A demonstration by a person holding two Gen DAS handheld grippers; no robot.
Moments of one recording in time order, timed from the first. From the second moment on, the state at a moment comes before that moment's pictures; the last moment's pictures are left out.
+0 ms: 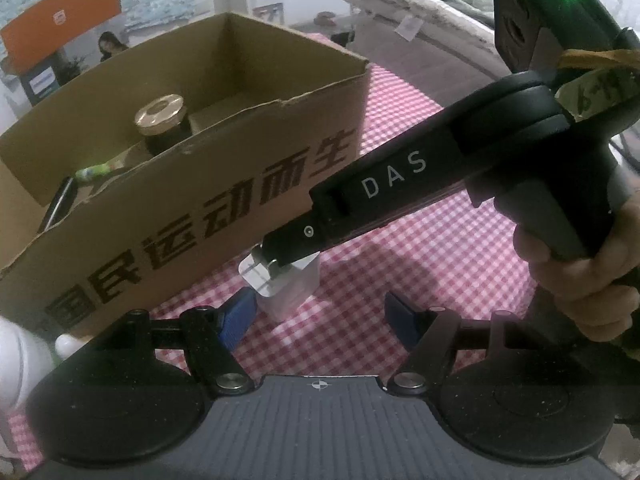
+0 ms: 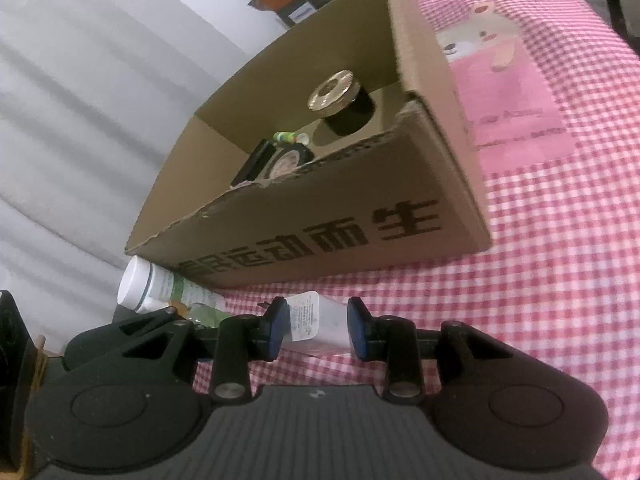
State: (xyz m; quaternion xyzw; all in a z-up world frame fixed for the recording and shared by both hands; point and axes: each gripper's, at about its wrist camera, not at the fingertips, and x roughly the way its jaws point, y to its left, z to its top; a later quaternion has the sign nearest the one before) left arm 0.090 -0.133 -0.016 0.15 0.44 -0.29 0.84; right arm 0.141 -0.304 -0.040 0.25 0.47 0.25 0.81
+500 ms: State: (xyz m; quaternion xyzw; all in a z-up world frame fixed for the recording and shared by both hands) left arm 0.087 -0.138 -0.020 0.17 0.42 -0.29 0.85; right arm 0.132 -0.322 -0.035 0.26 0.47 0.22 0.81
